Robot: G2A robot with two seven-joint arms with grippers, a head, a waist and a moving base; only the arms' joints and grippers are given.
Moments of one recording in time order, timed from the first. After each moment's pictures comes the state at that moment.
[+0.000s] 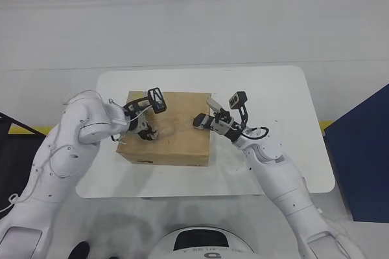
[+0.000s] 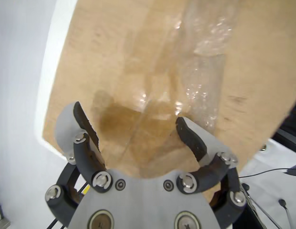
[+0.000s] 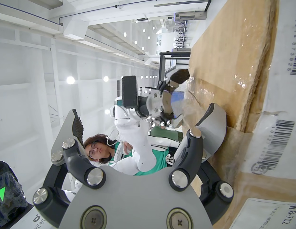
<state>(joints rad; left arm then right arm) 1.00 -0.96 -1.11 -1.74 0.81 -0.69 -1.13 -1.21 -1.34 1.14 -1.32 0.54 -0.28 0.75</state>
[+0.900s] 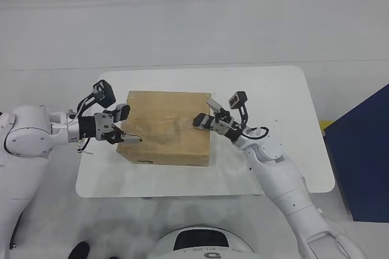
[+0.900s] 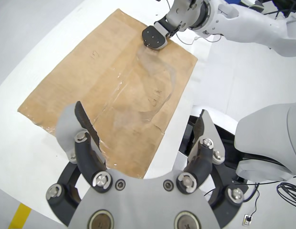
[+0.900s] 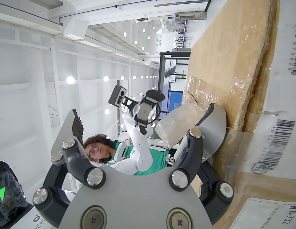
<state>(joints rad) 1.23 -0.77 -1.41 -1.72 0.24 -0.80 -0.99 -1.21 -1.34 1.14 -1.32 0.54 -0.28 0.75</state>
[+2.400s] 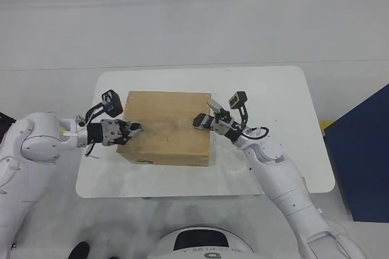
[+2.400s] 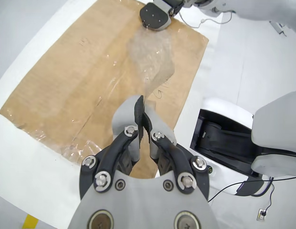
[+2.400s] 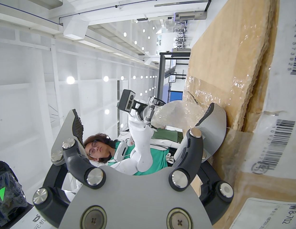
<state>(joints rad) 1.26 -0.75 -1.38 -1.70 0.36 -0.86 -0.86 -1.21 -1.34 1.14 -1.32 0.54 -0.28 0.75</state>
